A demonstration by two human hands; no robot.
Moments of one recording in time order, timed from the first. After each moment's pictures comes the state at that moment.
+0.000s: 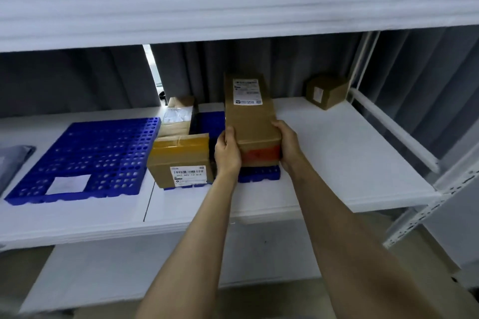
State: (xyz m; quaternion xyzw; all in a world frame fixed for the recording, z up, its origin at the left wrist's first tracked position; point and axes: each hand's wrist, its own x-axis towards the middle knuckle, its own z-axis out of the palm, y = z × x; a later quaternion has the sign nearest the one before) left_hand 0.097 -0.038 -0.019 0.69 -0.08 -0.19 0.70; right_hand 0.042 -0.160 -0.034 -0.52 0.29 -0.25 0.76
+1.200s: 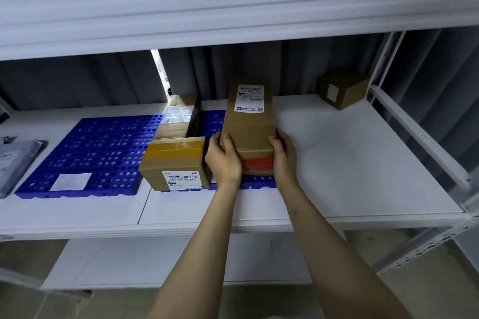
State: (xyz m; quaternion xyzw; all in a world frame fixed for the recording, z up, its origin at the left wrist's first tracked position) left_hand 0.098 -0.060 -0.029 0.76 -0.06 0.04 0.65; right_hand 0.043 -0.153 -0.062 -0.56 0.27 -0.34 0.70
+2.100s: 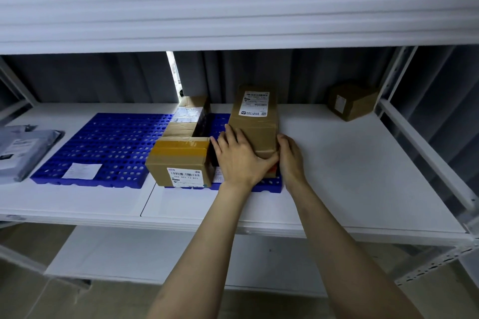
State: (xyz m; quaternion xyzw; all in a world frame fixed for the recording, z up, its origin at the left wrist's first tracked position) left_hand 0.080 -0.069 -0.016 0.94 -0.23 0.12 0.21; right_hand 0.041 -0.169 -0.046 -0.64 0.31 -0.26 0.65
